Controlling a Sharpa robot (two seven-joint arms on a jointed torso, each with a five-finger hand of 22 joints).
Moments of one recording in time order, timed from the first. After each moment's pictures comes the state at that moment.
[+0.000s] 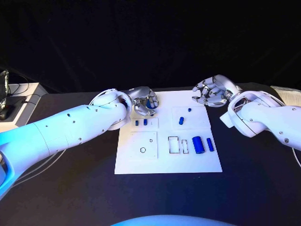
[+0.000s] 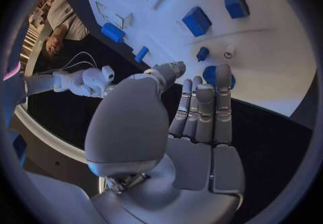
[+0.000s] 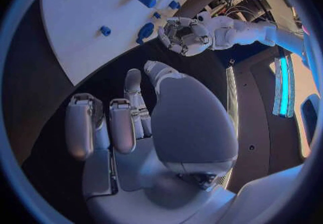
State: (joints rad) left arm 1.17 -0.54 0.09 1.17 -1.40 -0.17 -0.02; left_hand 1.41 -0.26 0.55 0.07 0.26 0.77 0.13 0.46 0.37 0.79 0.11 0.68 0.20 1.14 0.04 1.24 0.87 0.17 0.97 0.13 0.95 0.72; right arm 1.31 -0.83 -0.12 1.44 -0.98 -0.51 -0.03; right_hand 1.40 -0.24 0.35 0.28 0.34 0.91 0.14 0.22 0.44 1.12 0.07 0.70 0.76 1.47 -0.02 1.43 1.31 0.03 1.47 0.08 1.37 1.31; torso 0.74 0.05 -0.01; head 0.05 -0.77
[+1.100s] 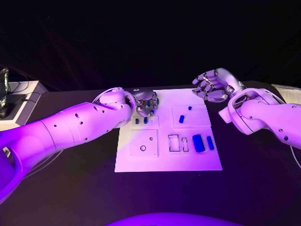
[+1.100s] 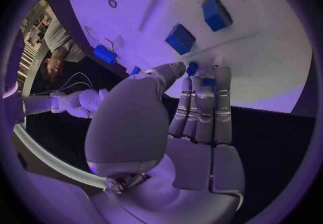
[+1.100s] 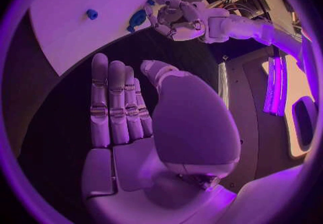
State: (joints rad) left arm 1.17 -0.50 0.09 1.14 -1.56 -0.08 -0.07; left_hand 1.42 -0.26 0.56 0.08 0.26 0.82 0.14 0.43 0.35 0.79 0.11 0.68 0.18 1.17 0.04 1.31 0.89 0.17 0.99 0.13 1.00 0.78; right arm 1.31 -0.82 -0.12 1.44 -0.95 -0.59 0.08; right_hand 1.40 -0.28 0.45 0.21 0.35 0.91 0.16 0.23 0.46 1.11 0.09 0.31 0.37 1.19 0.01 0.73 0.66 0.17 1.16 0.11 0.37 0.82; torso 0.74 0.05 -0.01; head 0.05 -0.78
